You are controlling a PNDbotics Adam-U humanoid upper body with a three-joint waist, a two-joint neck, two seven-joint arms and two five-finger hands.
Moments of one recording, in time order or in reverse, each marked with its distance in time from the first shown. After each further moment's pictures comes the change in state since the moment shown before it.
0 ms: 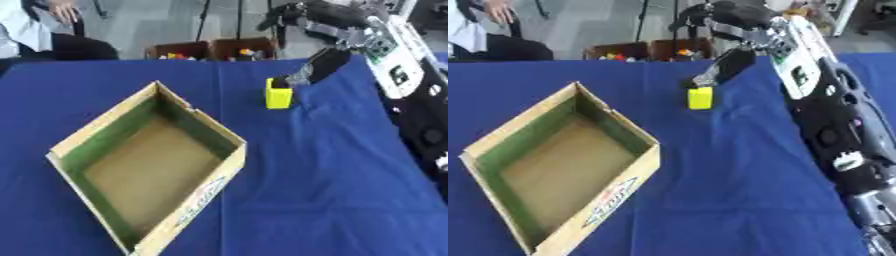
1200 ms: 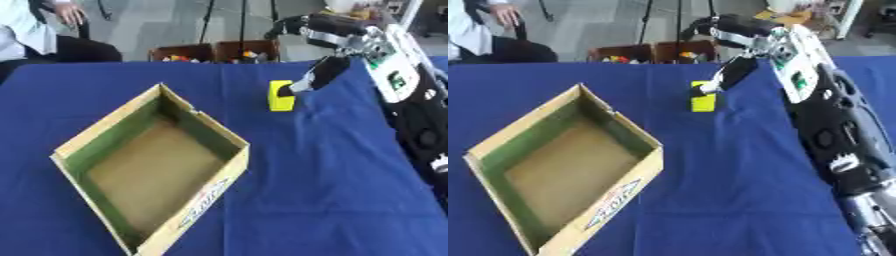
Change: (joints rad) left arm -0.002 -0.001 -0.004 0.000 -0.004 0.007 -0.015; right arm -0.001 0.018 -0.049 0.074 0.089 0.042 0.042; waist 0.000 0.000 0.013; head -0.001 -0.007
